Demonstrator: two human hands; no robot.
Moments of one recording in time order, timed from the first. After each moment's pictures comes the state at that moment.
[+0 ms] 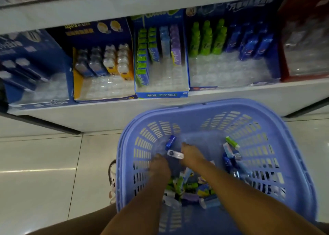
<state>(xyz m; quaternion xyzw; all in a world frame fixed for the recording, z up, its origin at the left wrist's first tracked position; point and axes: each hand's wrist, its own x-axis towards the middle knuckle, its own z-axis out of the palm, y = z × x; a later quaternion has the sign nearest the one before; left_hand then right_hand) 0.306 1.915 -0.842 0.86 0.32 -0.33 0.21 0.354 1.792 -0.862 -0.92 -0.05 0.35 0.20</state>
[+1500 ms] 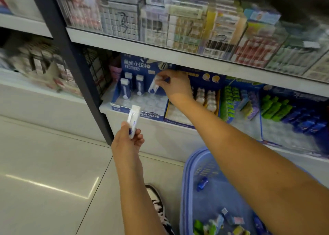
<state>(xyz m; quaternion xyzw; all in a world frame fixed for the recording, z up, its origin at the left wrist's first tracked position) 0.330 2.130 -0.633 0.36 0.39 0.25 0.81 0.506 2.067 -0.583 -0.89 -0.24 -0.06 0.38</state>
